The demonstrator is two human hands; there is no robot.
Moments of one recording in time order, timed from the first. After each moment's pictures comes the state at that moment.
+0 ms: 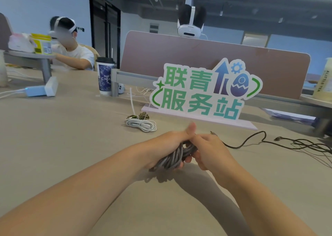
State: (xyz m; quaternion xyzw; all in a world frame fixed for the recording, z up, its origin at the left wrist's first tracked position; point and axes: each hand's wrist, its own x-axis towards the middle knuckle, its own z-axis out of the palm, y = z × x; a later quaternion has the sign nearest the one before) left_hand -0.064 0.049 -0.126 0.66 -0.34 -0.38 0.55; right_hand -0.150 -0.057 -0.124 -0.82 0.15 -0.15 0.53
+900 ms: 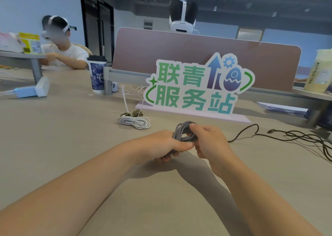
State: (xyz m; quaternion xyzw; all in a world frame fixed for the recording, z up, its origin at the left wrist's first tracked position) left_hand -0.064 0.047 -0.128 0.77 -0.38 -0.28 0.43; right_hand -0.144 -0.074 -0.126 -0.77 0.21 -0.21 0.56
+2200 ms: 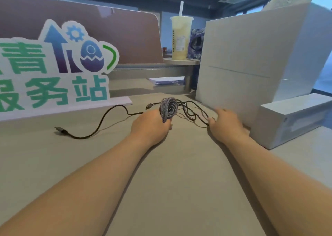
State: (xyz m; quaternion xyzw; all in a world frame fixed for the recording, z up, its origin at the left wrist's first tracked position) left_hand -0.175 -0.285 -0.169 0.79 -0.53 0.07 0.30; right_hand -0.351 -0.400 -0.170 -0.81 0.54 -0.24 0.05
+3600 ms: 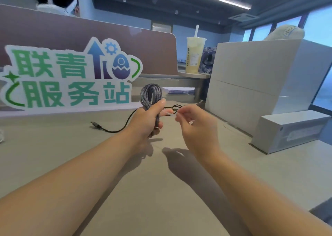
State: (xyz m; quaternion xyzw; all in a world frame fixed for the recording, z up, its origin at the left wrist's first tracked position) left_hand -0.188 -0.181 -0.120 0.56 -0.35 -0.32 0.68; right_hand -0.308 -0.243 -0.136 -0.80 0.23 -0.53 0.17
